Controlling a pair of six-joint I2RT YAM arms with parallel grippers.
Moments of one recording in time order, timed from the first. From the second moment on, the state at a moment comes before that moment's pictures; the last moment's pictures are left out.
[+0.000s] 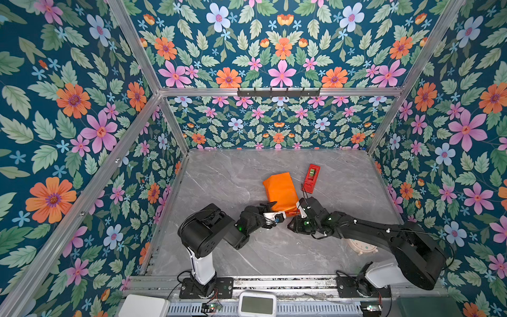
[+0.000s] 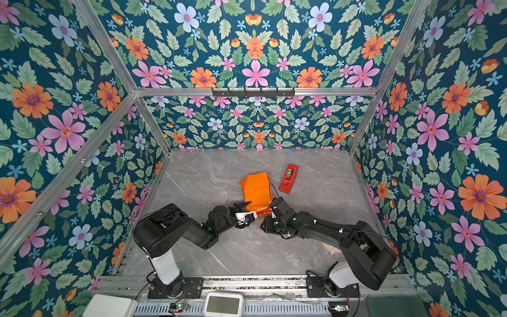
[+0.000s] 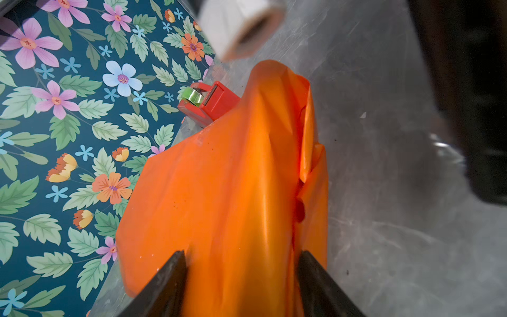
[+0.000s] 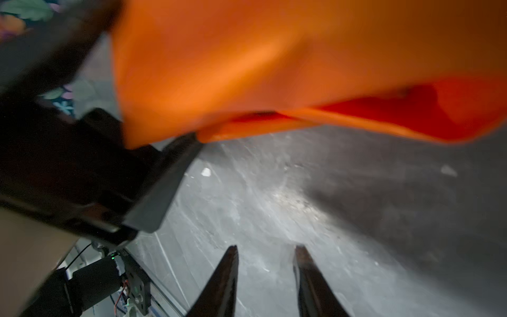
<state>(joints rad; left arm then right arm) -0.73 1.81 0.42 1.11 0.15 0.84 0.74 1.47 0.69 -0.23 -0.23 0.86</state>
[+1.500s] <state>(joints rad) -0.73 1.82 0.42 1.13 0.14 0.84 0.81 1.73 1.01 -0.85 -0.19 0.67</state>
